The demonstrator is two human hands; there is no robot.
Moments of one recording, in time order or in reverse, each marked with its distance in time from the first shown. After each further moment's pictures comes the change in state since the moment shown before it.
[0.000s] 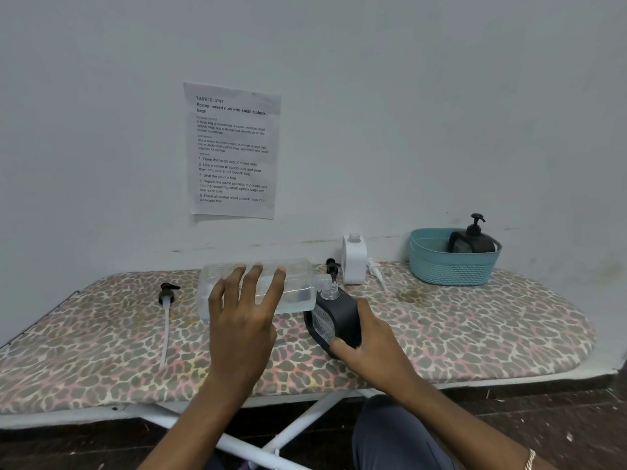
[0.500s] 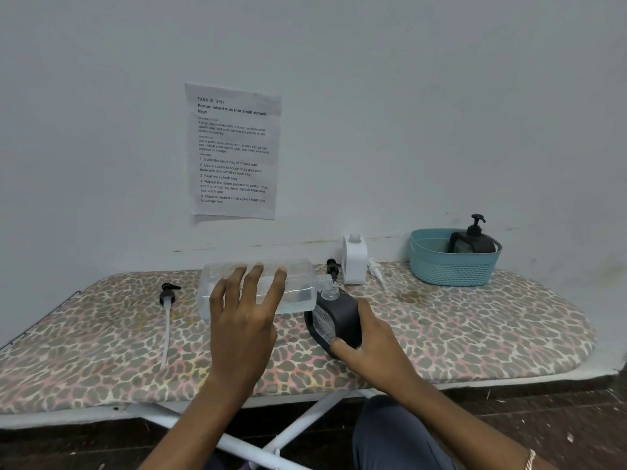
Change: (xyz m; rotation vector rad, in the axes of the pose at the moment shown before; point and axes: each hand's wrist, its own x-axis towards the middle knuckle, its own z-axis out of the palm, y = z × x) left_hand 0.001 0.000 -0.002 -0.001 0.001 0.000; right_hand 0.000 0.000 0.000 0.012 -0.001 -0.005
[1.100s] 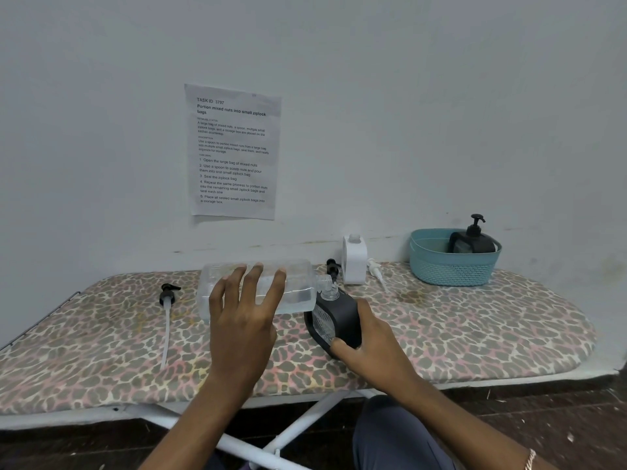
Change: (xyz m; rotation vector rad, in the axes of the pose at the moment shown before) left_hand 0.001 0.000 0.000 -0.002 -0.007 -0.003; right_hand 0.000 0.001 0.001 -0.004 0.004 -0.003
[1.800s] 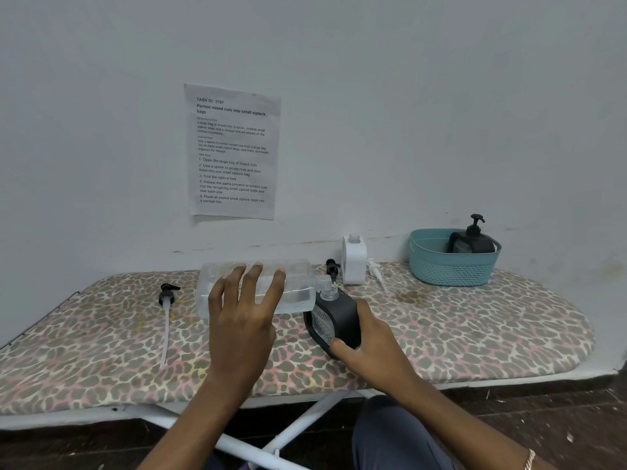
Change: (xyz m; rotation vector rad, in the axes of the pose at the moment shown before) left_hand 0.001 -0.001 -0.001 -0.004 0.007 0.008; right_hand 0.000 -0.001 0.000 -0.002 -0.002 -0.006
